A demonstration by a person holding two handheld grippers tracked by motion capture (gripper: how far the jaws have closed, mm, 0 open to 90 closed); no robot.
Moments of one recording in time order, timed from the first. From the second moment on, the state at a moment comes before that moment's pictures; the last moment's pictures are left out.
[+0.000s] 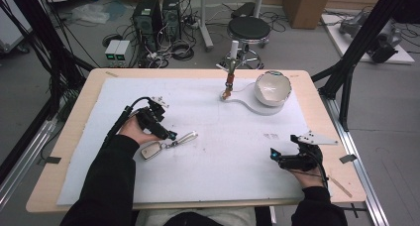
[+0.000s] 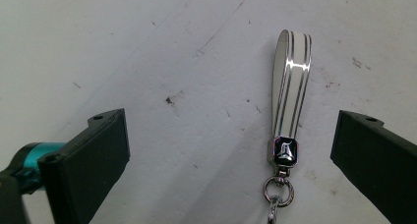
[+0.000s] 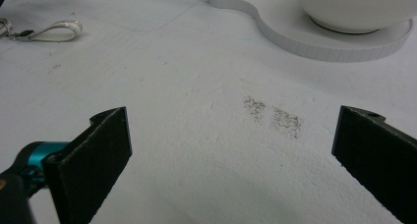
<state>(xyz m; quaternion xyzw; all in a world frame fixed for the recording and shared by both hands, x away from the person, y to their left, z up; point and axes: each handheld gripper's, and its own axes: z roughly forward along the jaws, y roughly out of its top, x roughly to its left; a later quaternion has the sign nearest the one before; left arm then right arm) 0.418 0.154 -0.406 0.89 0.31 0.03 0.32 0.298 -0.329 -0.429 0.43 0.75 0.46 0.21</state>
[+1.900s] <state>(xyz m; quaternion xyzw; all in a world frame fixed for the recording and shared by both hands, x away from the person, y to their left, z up) 0.429 0.129 -0.364 0.88 0.29 0.12 0.36 0.301 -0.328 -0.429 0.42 0.74 0.47 0.20</state>
